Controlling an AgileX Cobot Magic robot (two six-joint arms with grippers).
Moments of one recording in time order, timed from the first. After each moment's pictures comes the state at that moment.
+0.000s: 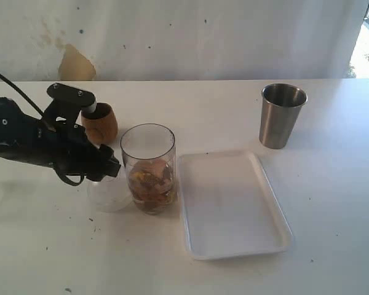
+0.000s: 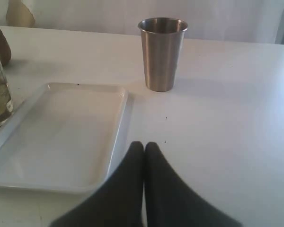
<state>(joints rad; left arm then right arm) -0.44 1.67 -0.87 -0.38 0.18 0.42 0.11 0.00 -0.01 0.00 0.33 0.03</state>
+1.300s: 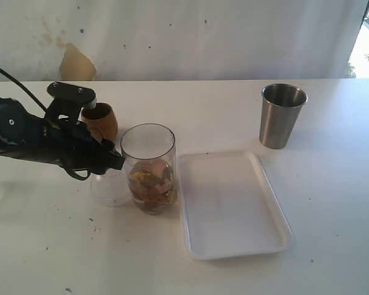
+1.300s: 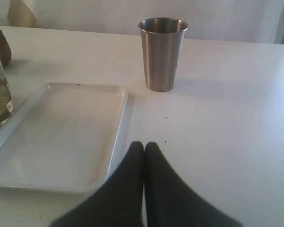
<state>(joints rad) -0.44 1.71 -0.88 -0.43 0.13 0.42 0.11 0.00 -0.01 0.00 0.33 0.03</state>
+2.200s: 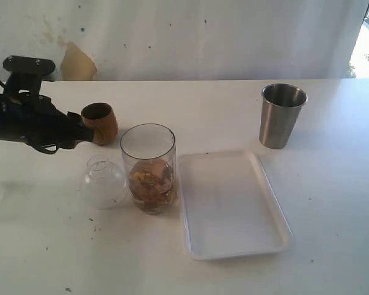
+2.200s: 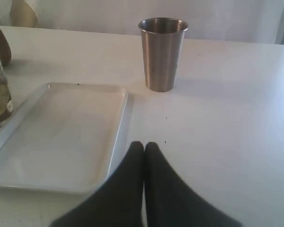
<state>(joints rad) -0.32 1.59 -0.88 -0.41 0.17 0.39 0.11 0.00 -0.01 0.00 0.33 0.03</state>
